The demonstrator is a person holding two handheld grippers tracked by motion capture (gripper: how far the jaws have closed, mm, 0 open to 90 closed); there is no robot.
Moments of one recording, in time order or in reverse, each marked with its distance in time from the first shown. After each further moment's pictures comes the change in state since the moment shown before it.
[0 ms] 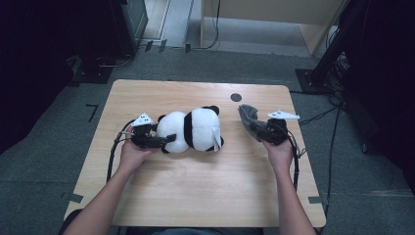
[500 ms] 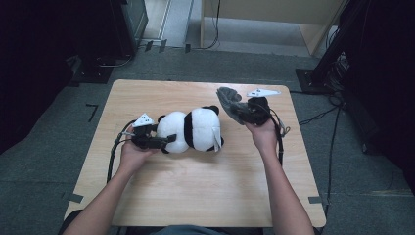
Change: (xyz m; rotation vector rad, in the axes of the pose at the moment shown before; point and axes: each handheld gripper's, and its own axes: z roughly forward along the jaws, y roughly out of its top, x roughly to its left) left arm -0.006 0.001 -0.001 0.009 0.028 0.001; right arm 0.057 0.081 0.014 0.002 0.087 -0.104
